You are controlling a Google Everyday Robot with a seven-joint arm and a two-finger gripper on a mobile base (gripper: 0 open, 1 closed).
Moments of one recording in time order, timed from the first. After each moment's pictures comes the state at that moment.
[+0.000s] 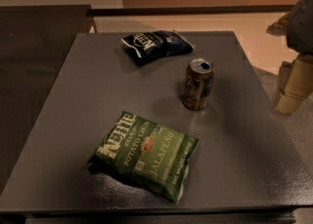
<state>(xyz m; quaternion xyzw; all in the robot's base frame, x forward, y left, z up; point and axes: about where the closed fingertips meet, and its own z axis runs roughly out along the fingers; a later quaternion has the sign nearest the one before) 0.438 -0.217 0.976 -0.60 0.78 -0.03 0.16</state>
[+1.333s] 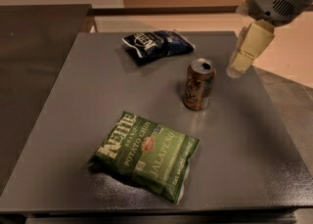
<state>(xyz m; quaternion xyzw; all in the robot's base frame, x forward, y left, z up) 0.531 -0.177 0.979 -0.58 0.78 0.03 0.22</state>
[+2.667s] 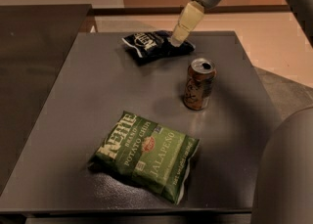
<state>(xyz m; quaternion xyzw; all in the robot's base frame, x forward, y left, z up) 0.673 -0.089 0.956 -0.55 0.79 0.06 0.25</state>
